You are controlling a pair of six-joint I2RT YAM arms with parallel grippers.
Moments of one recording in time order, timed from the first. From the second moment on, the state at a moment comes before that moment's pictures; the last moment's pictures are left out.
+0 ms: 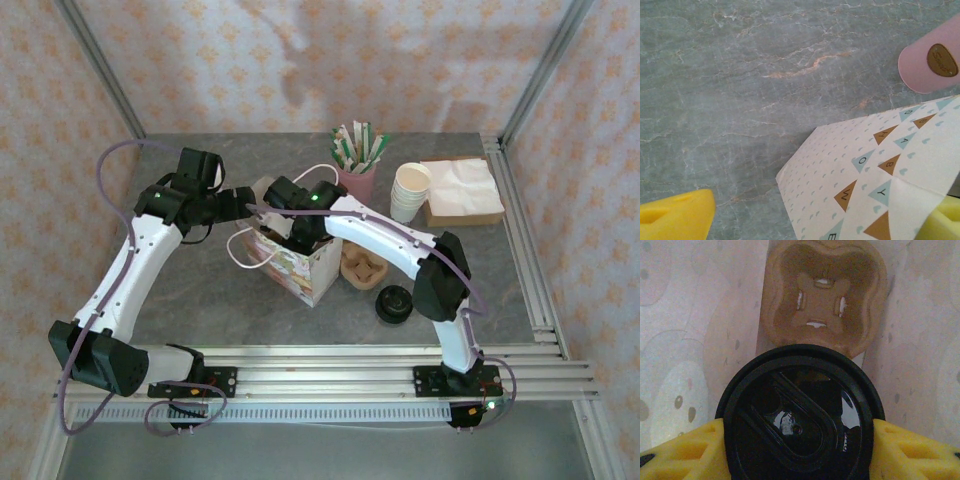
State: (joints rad) left arm -0.21 1.31 1.37 -0.99 -0.02 -0.41; right arm 0.92 2.03 1.93 -1.18 -0.05 -0.16
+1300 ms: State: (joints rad) left arm -0.21 1.30 1.41 -0.99 -0.04 -0.41; right arm 0.89 1.93 1.81 -1.09 -0.09 -0.07
